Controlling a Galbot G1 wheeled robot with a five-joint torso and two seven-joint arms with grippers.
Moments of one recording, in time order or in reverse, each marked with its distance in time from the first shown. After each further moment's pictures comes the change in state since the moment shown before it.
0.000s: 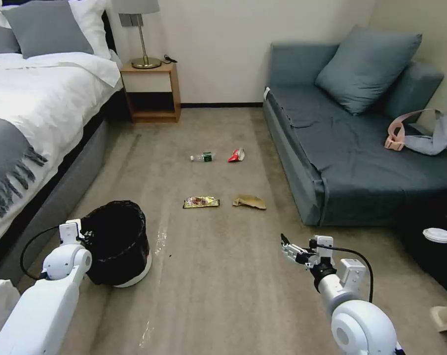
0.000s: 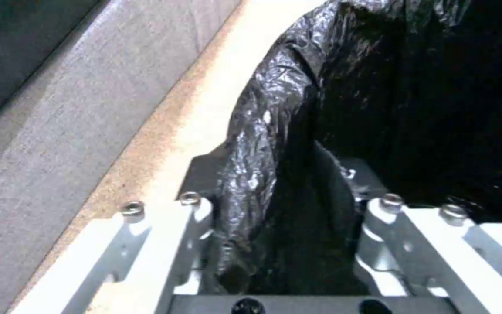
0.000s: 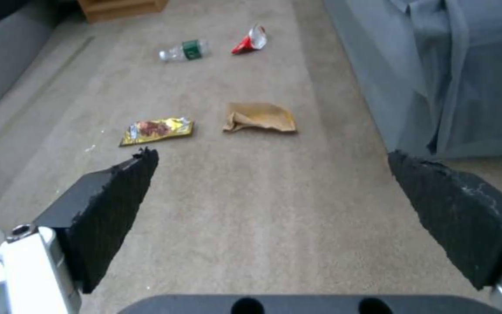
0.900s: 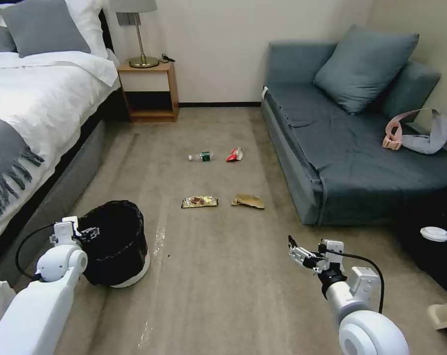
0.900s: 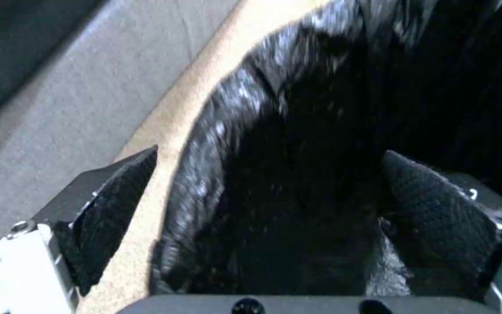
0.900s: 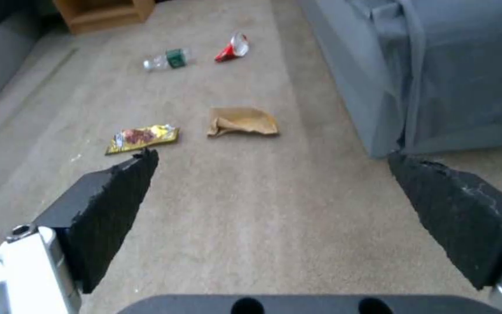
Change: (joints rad) left arm -0.013 0.006 0.013 0.009 -0.011 -0.042 -0.010; right arm -0.077 0.025 0.040 0.040 -0.022 0.041 -0.001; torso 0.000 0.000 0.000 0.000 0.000
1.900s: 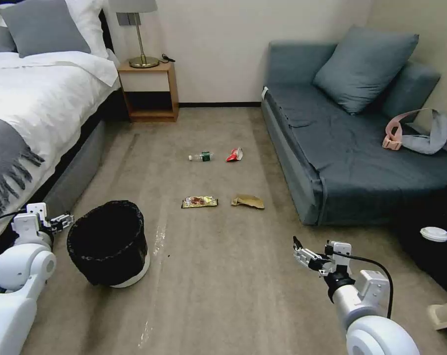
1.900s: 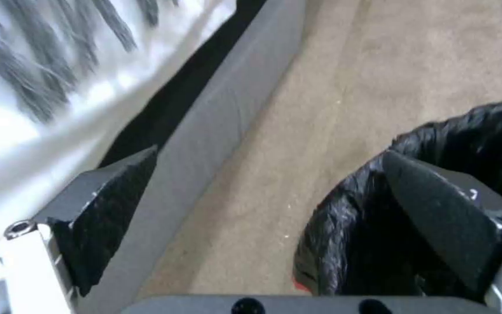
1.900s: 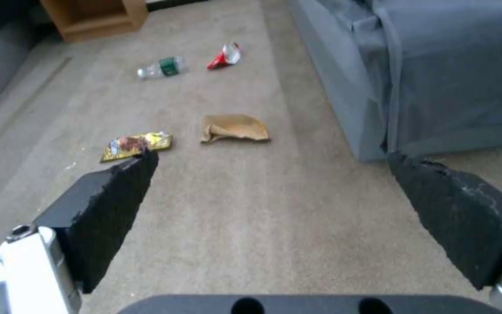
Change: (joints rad) left arm 0.167 0.107 -0.145 -0.259 -0.013 -0.012 -0.007; right arm -0.049 0.007 0.039 0.051 0.007 0.005 0.005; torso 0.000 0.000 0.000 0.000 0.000
